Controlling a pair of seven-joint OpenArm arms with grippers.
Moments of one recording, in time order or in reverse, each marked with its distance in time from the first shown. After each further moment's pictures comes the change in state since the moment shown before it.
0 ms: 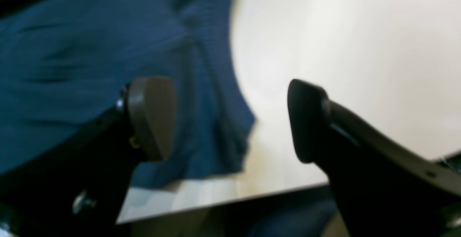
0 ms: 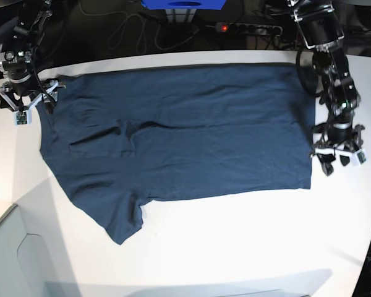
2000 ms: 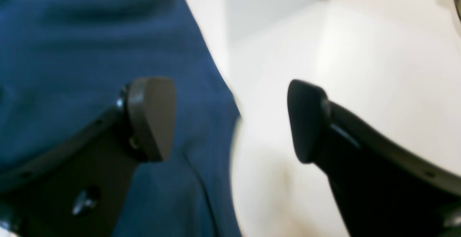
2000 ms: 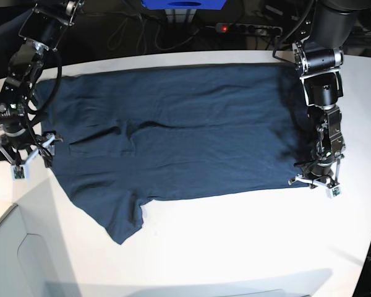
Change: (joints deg) left arm -23.0 -1.7 9.5 -35.8 5.9 -0.8 -1.1; right arm 22.0 4.8 -6.4 -11.2 -0.4 -0.1 -3.1
